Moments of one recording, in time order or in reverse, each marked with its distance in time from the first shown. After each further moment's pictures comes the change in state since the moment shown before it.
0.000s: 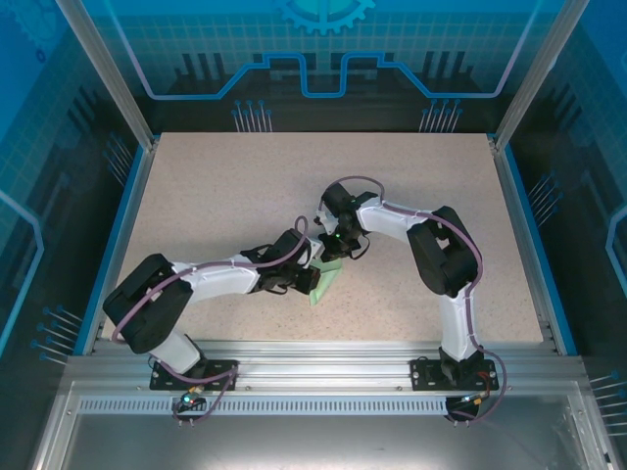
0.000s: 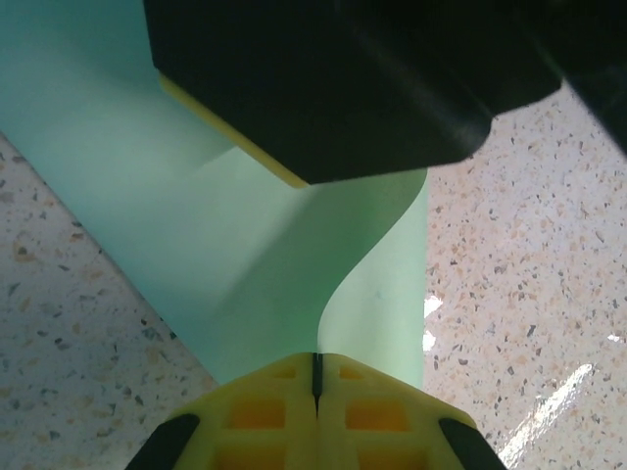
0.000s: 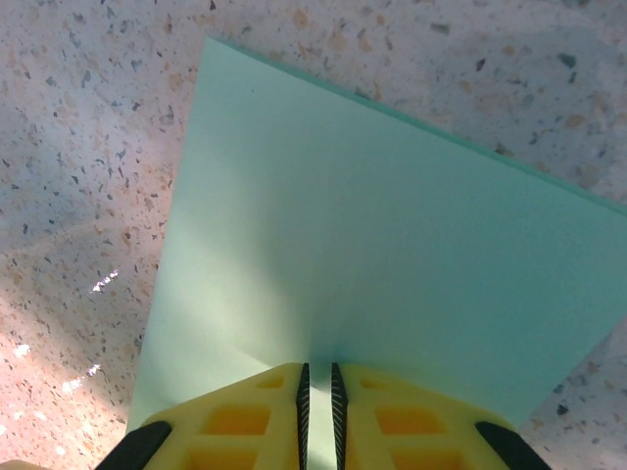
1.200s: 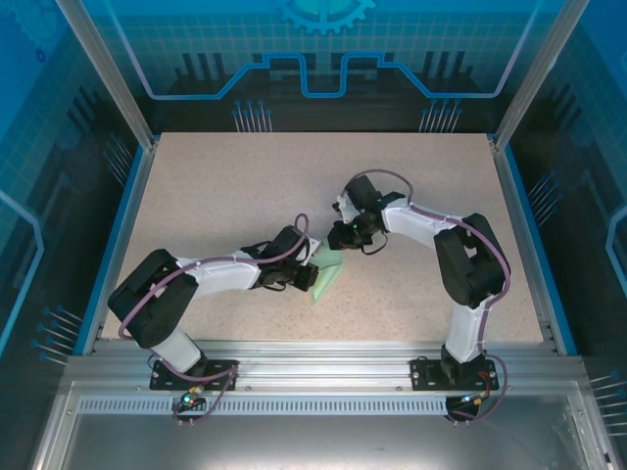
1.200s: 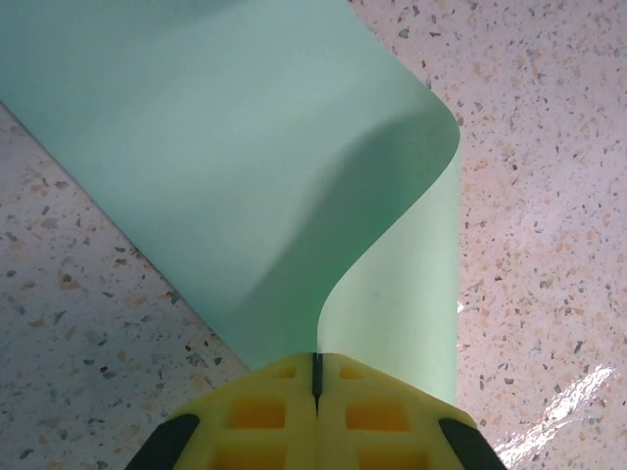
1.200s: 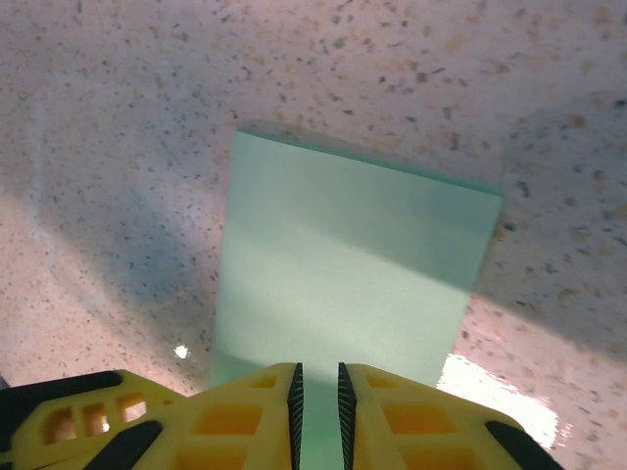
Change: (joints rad) left arm 0.032 0.033 0.010 0.001 0.001 0.050; right arm -0.098 -0.169 -0.163 0.174 -0.103 0.128
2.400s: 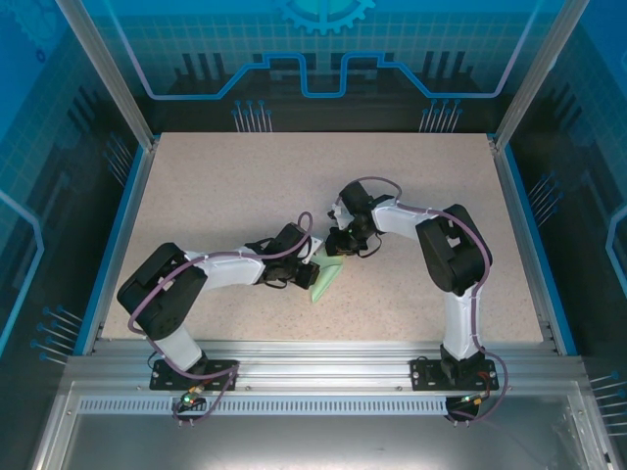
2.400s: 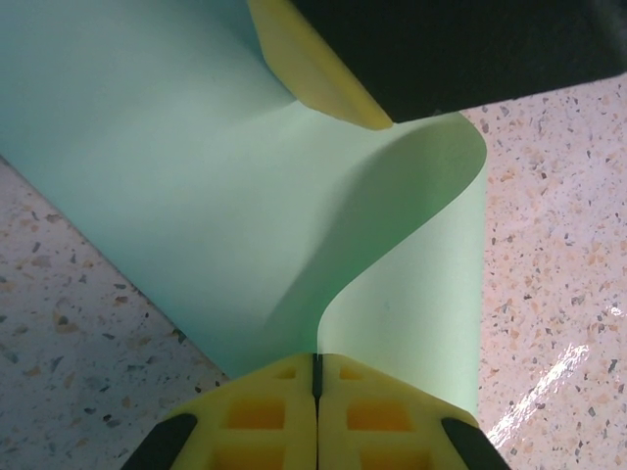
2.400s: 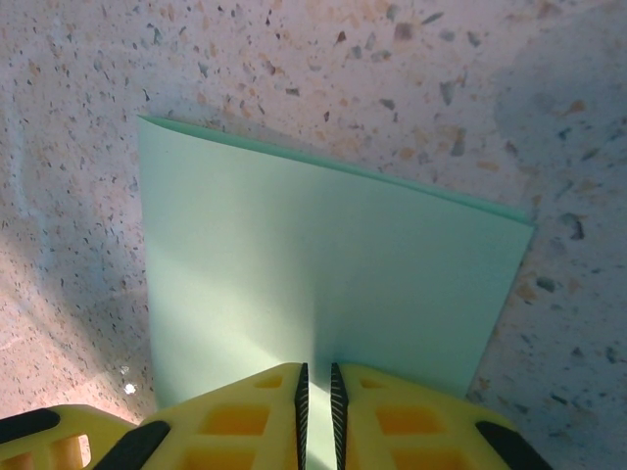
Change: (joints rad) left arm 0.019 0.057 0.035 0.000 0.018 0.042; right arm 0.001 0.139 0.043 0.002 -0.032 -0.015
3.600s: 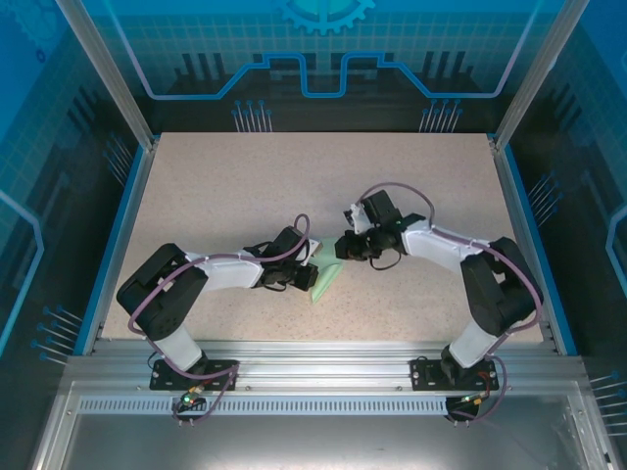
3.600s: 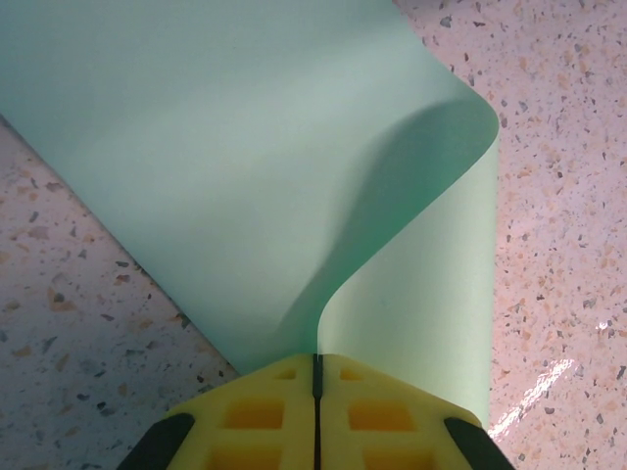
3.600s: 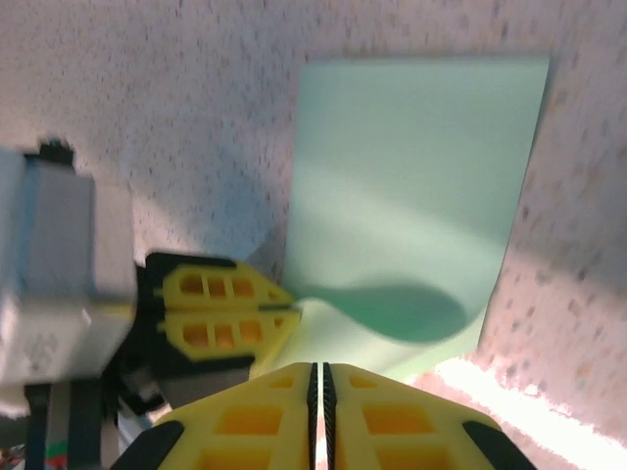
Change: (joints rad) left arm 0.000 -0.003 -0.045 0.059 0.000 -0.052; right arm 0.002 -0.397 -0.371 0.234 -0.054 0.189
